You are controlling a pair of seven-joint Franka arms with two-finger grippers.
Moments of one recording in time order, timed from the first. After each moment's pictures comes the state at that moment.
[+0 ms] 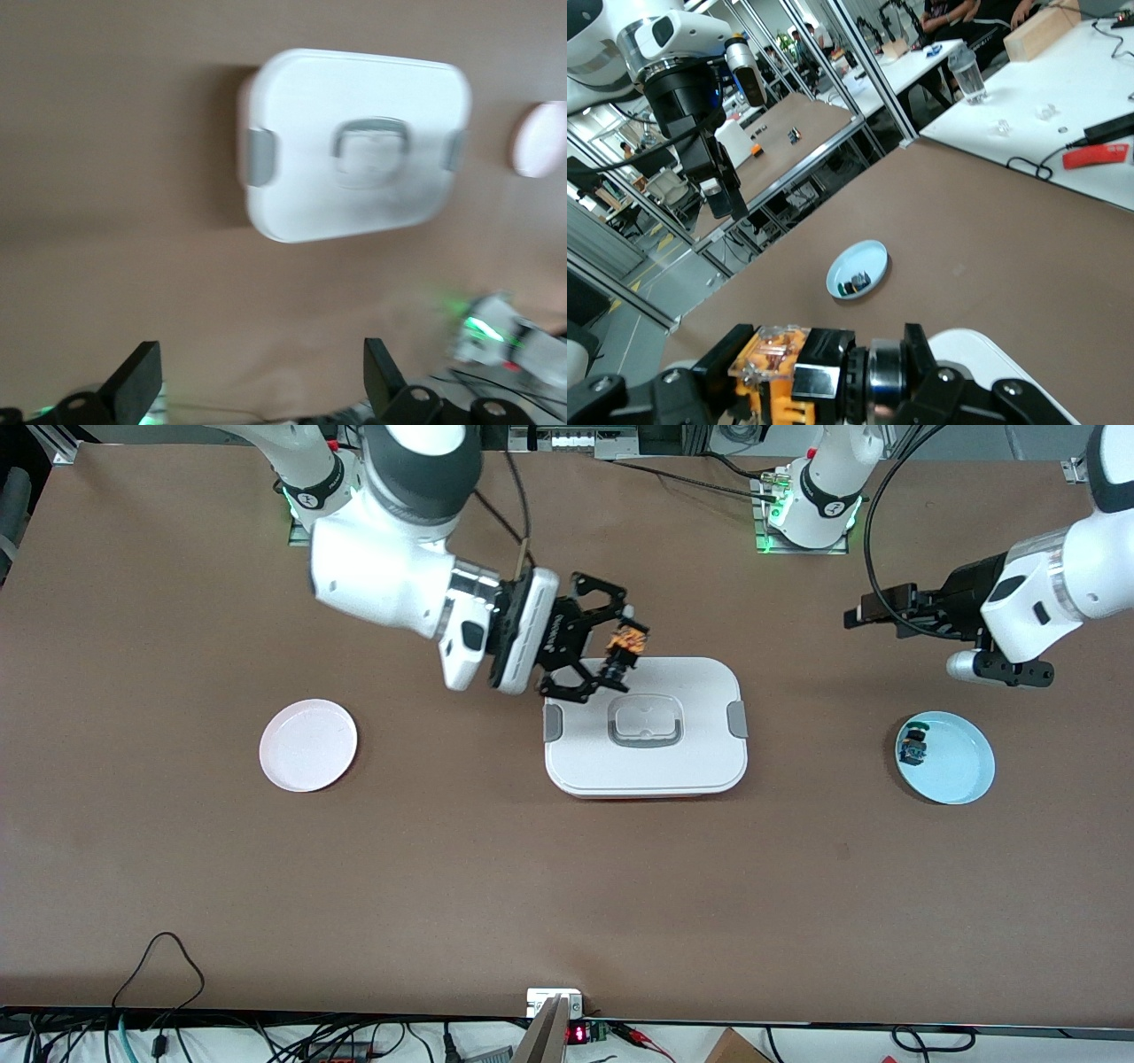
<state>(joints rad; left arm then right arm) -0.03 0.04 0.03 -1.66 -0.55 1.43 -0.07 0.53 0.40 0.25 -1.51 1.27 2.54 -1.01</state>
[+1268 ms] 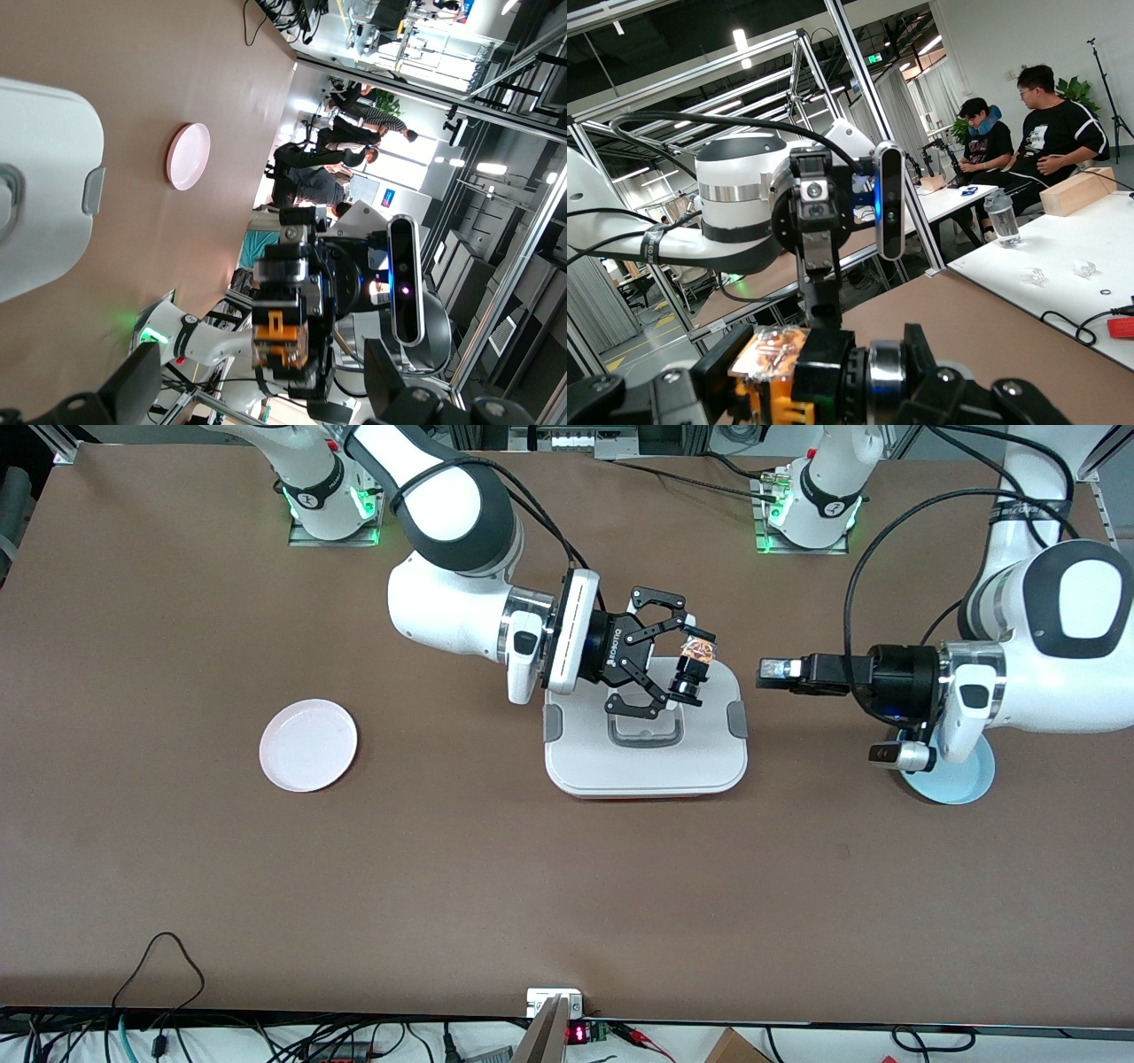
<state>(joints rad) -0.01 0.29 -0.06 -1.67 -1.34 1.60 0.06 0.59 0.59 0.25 -1.30 1.79 2.58 -1.64</state>
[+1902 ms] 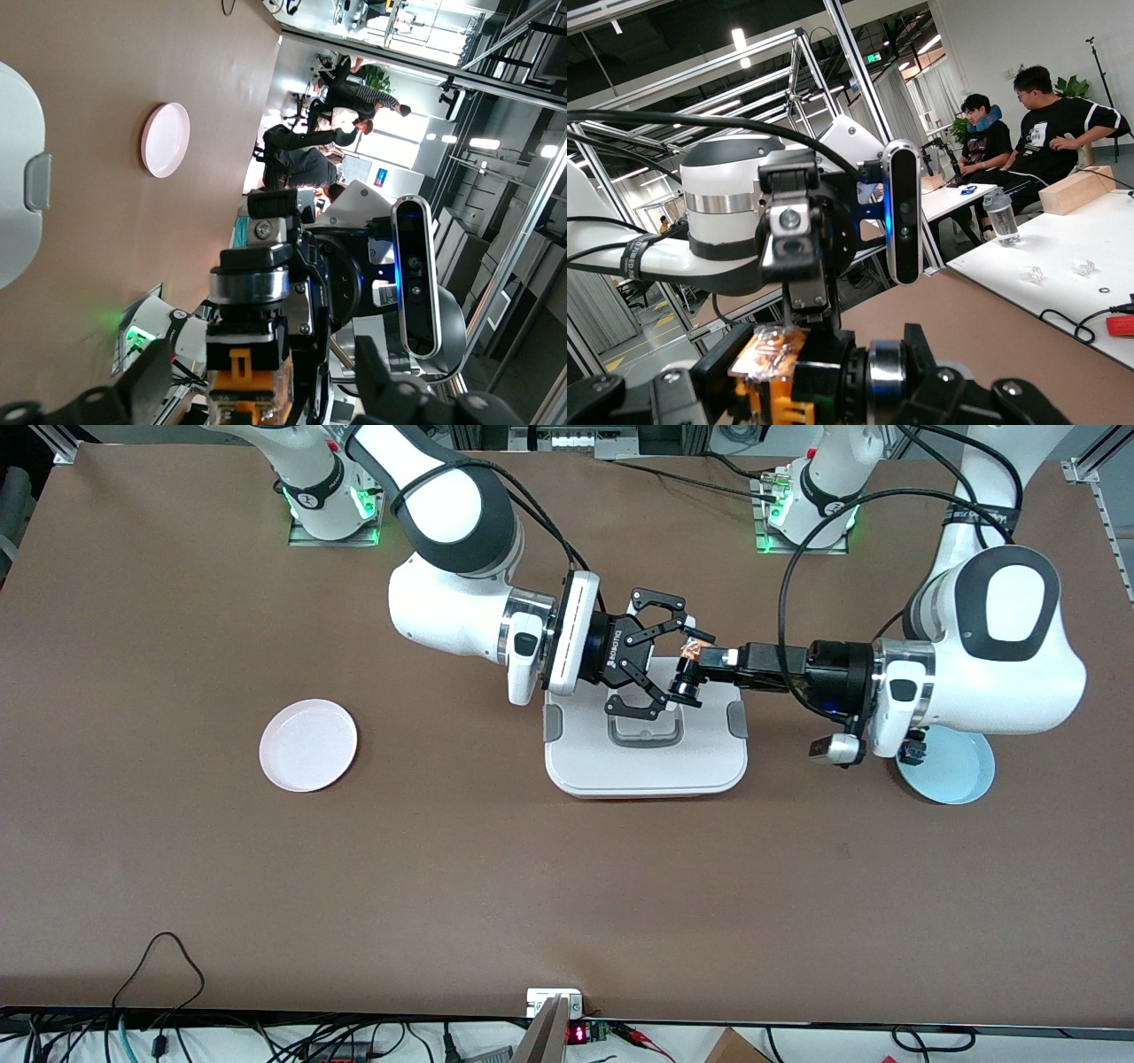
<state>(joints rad) -0.08 0.29 -0.10 -1.68 -1.39 1.64 0.08 0.59 0.59 0.25 -1.30 1.79 2.58 -1.64</state>
